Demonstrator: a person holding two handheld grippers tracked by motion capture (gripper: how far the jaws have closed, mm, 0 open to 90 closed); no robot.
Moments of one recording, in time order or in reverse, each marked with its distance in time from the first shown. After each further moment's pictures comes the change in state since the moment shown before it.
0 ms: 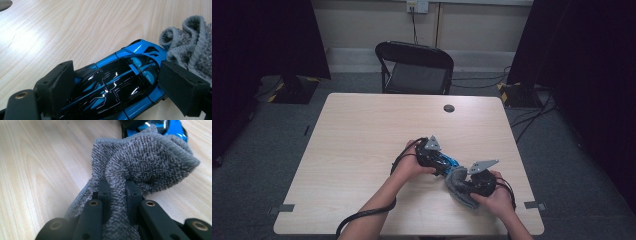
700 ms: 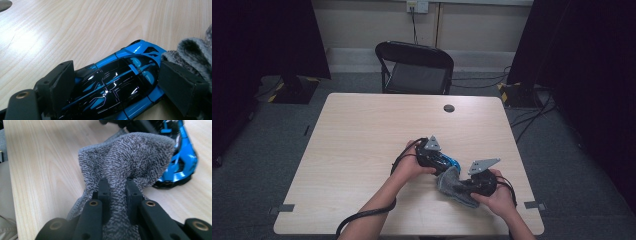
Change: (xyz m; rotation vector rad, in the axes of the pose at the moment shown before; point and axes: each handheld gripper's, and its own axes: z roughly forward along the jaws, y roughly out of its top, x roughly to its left) left arm 0.000 -0.001 0.000 -0.013 -0.003 -0.004; right arm 0.004 0.009 -0.012 -0.057 0.071 -0.059
